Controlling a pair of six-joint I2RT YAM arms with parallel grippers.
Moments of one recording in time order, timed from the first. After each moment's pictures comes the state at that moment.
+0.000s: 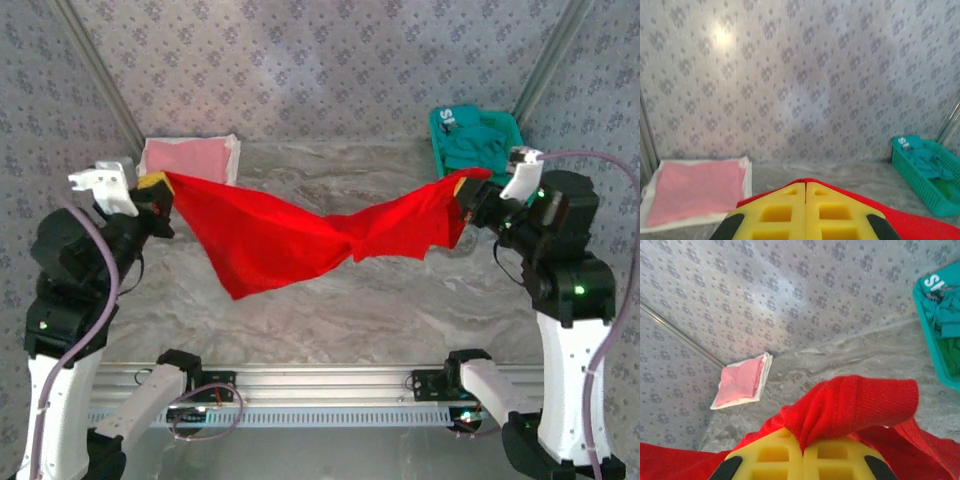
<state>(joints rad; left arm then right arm) -0.29 0.79 1.48 -0.71 -0.04 -0.17 0.07 0.93 1.61 -1.00 -0.27 0.45</state>
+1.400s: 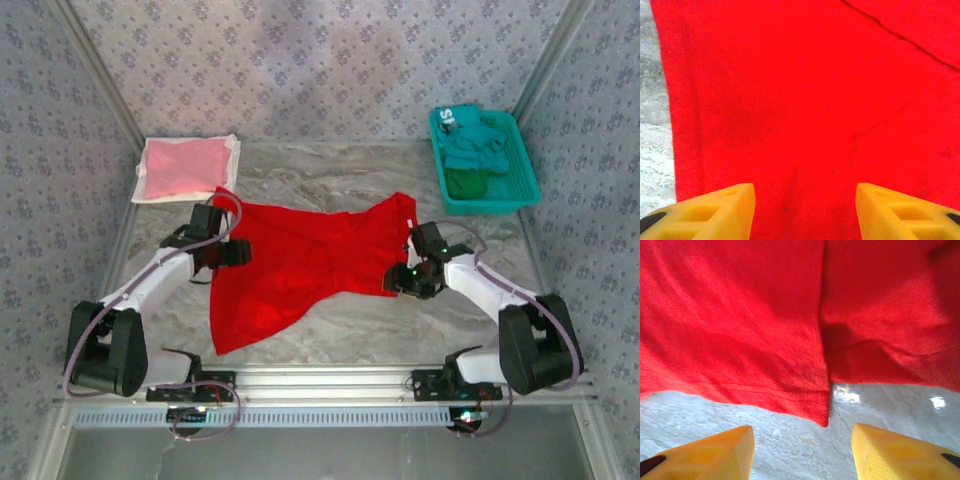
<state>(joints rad) -0.25 1.31 0.80 -0.51 0.10 -0.33 0.31 1.34 0.68 -0.63 -0.28 0.45</state>
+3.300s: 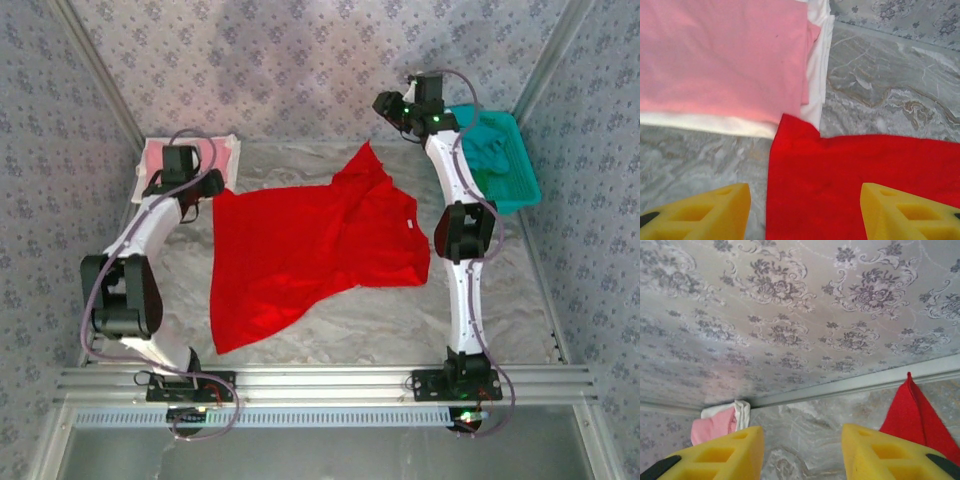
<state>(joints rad) -0.05 1.59 1.23 -0.36 -0.02 -0.27 0.12 2.45 2.52 -0.55 -0.40 0.64</state>
